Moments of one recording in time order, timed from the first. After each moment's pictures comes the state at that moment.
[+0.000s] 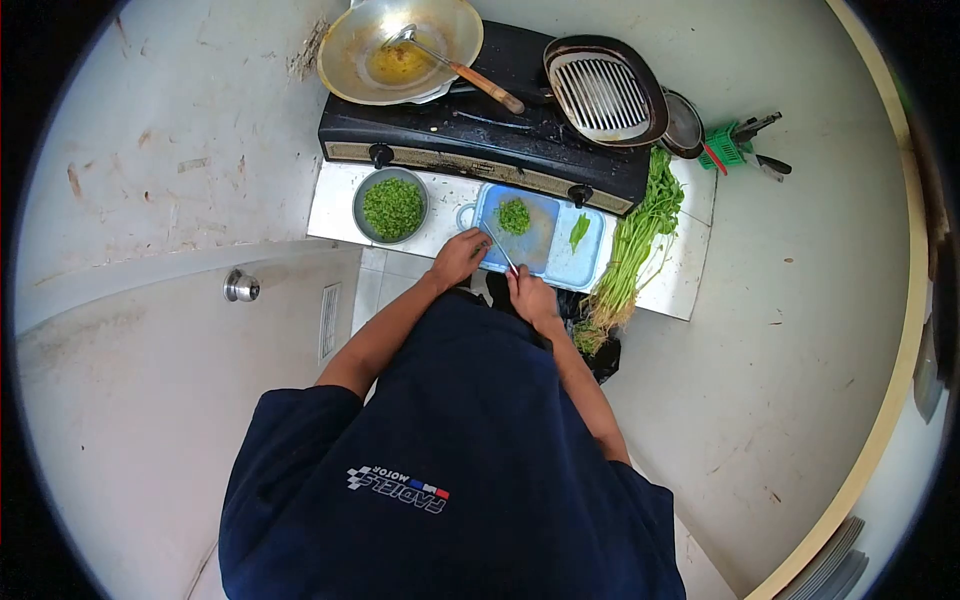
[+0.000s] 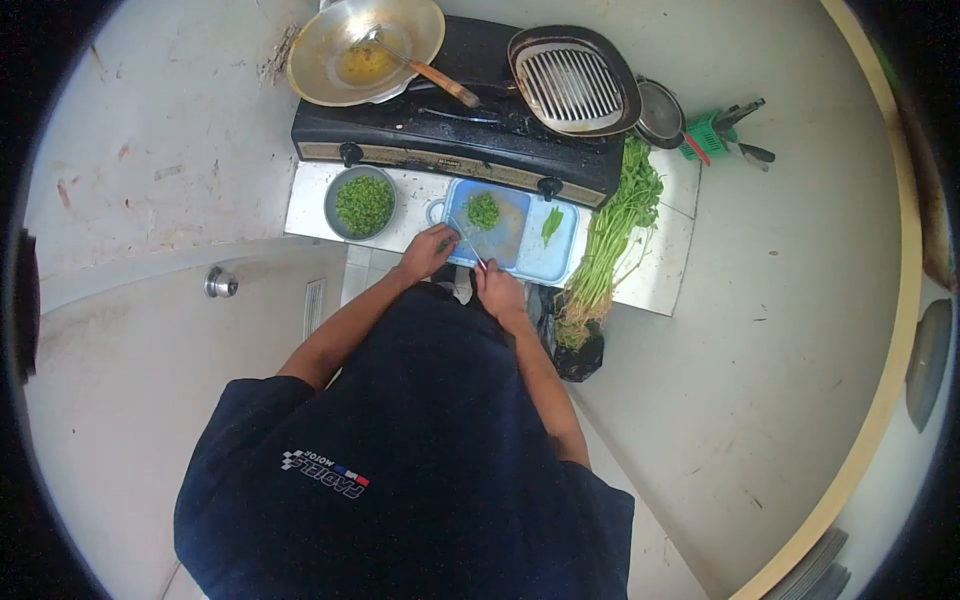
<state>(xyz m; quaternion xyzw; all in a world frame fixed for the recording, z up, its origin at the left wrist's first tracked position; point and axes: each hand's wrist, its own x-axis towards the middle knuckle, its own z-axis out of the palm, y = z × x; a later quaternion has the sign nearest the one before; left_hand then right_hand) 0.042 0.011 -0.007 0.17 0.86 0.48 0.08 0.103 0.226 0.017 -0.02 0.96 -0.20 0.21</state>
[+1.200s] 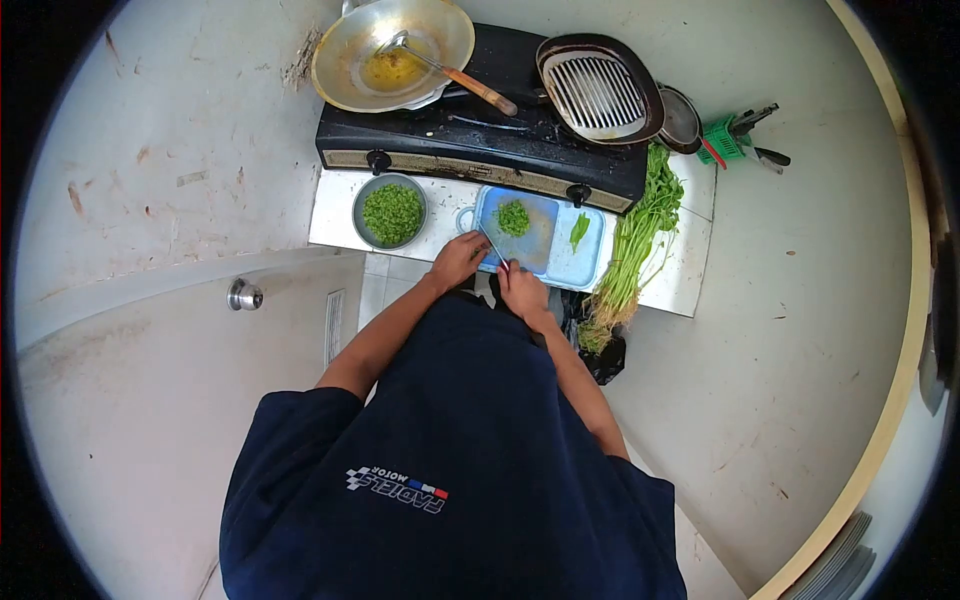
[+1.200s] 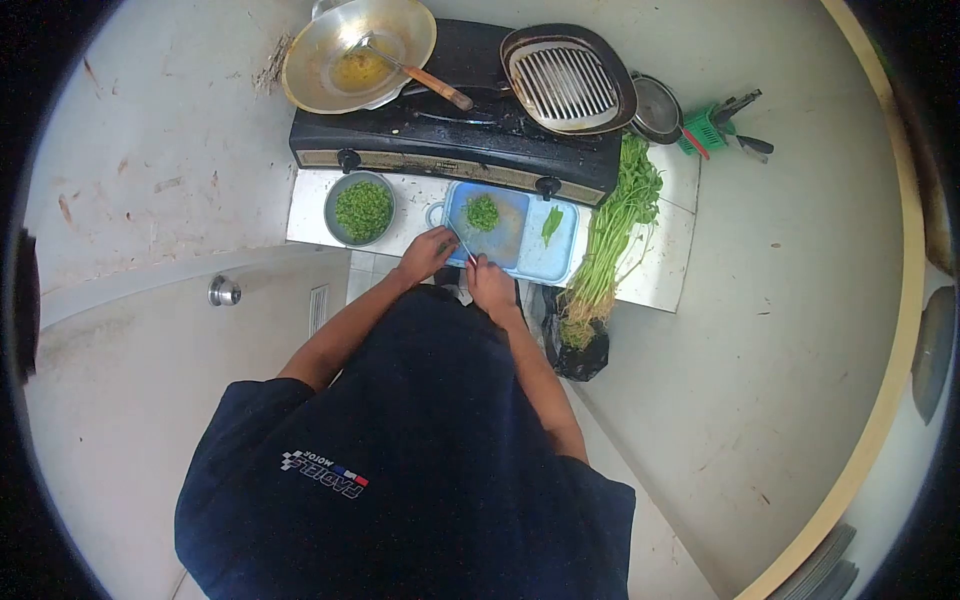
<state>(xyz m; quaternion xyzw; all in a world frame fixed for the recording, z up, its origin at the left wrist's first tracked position) 0.037 0.007 -0.006 0.21 0.86 0.46 0.09 0.094 0.205 0.007 -0.03 0.96 -0.22 0.17</state>
